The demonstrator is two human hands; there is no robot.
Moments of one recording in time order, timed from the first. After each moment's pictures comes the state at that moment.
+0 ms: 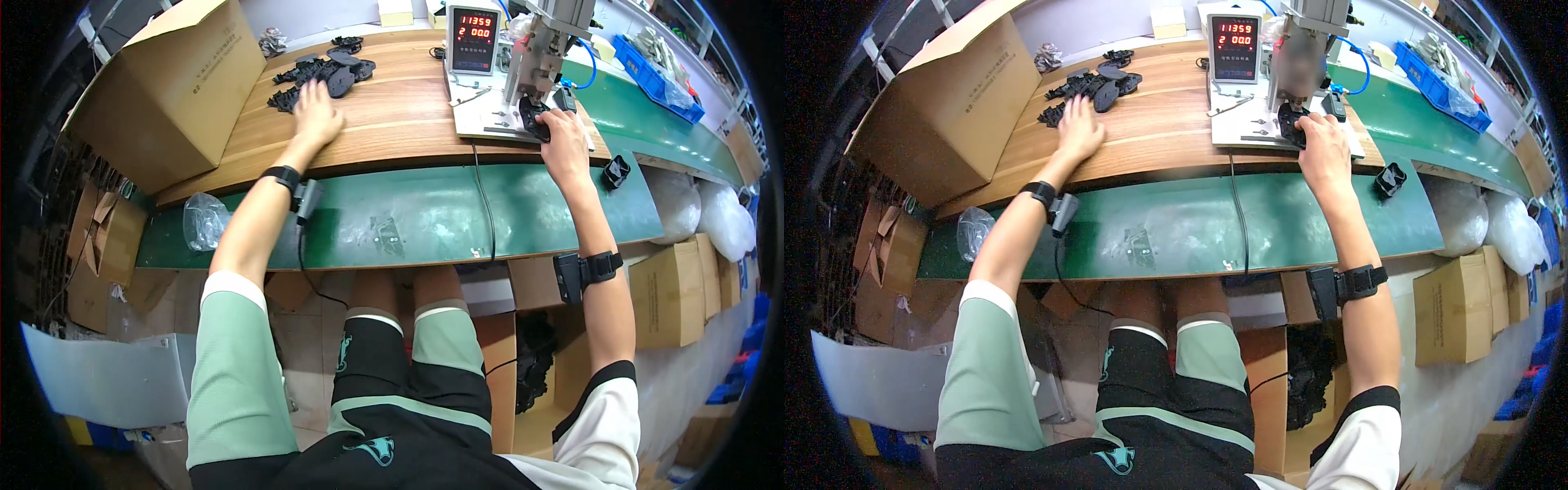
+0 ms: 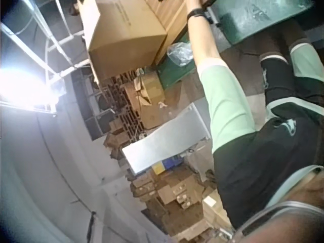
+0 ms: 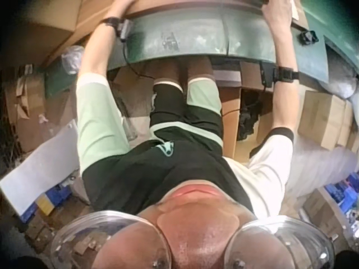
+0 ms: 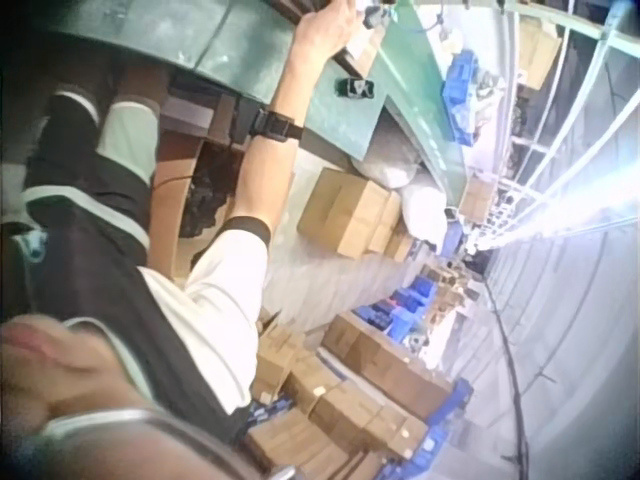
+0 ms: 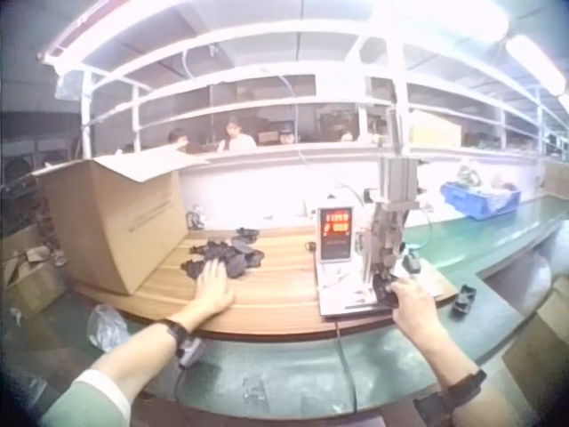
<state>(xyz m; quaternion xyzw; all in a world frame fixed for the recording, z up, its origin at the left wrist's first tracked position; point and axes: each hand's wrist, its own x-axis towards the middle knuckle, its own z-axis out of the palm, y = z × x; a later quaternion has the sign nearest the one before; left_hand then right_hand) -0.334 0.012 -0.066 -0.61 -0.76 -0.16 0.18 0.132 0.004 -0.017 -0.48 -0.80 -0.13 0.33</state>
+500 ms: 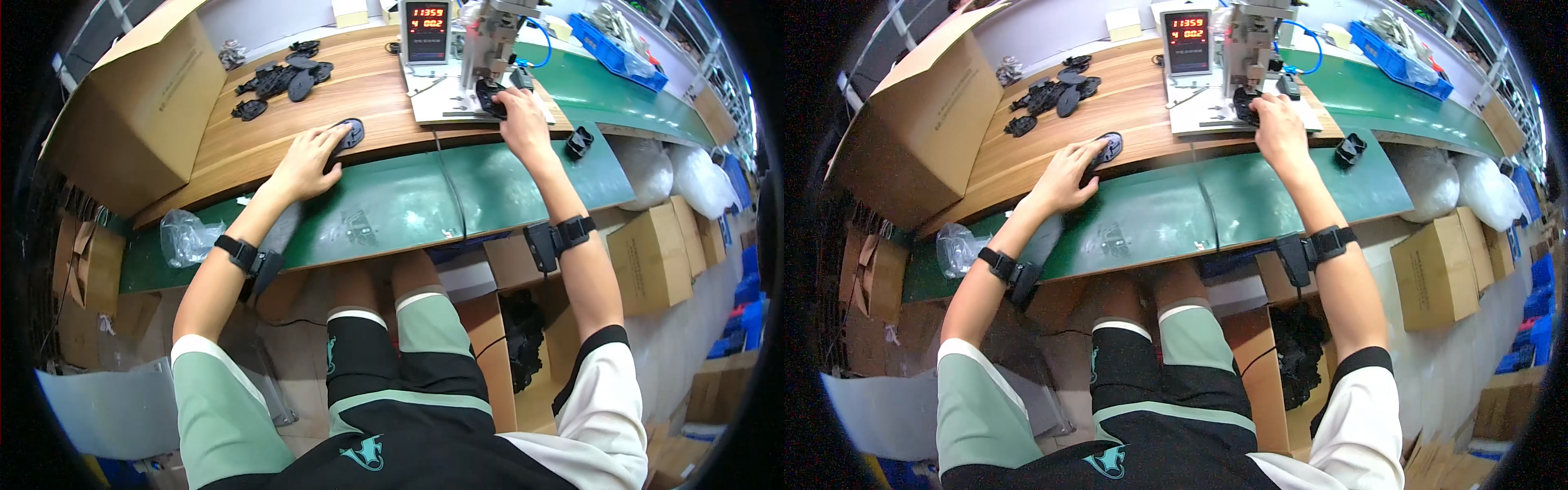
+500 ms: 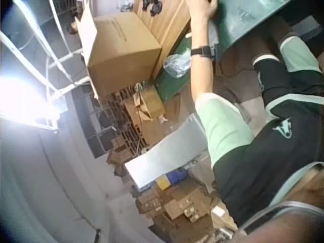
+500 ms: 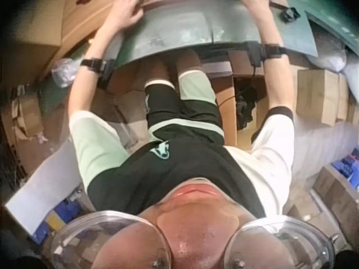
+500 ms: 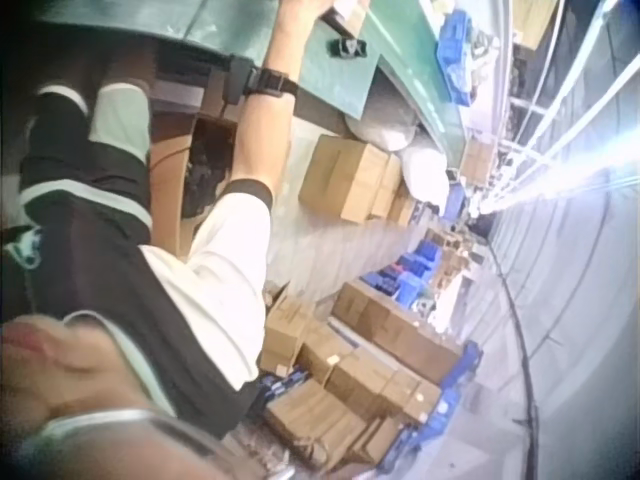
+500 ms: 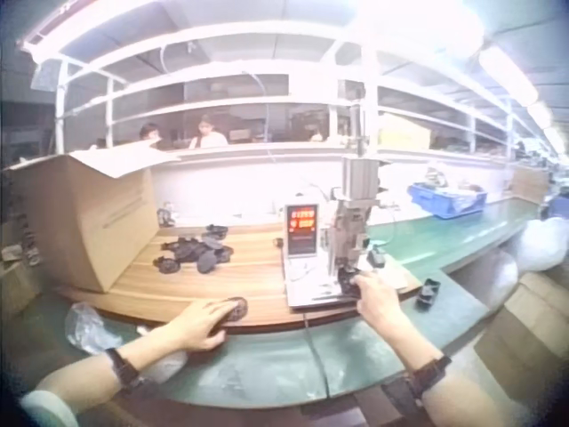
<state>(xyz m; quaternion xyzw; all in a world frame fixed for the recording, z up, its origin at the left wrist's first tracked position) -0.265 -0.089 -0.048 -0.86 -0.47 -0.17 0.07 0.134 0.007 -0.024 -0.49 -0.80 -0.14 0.32</state>
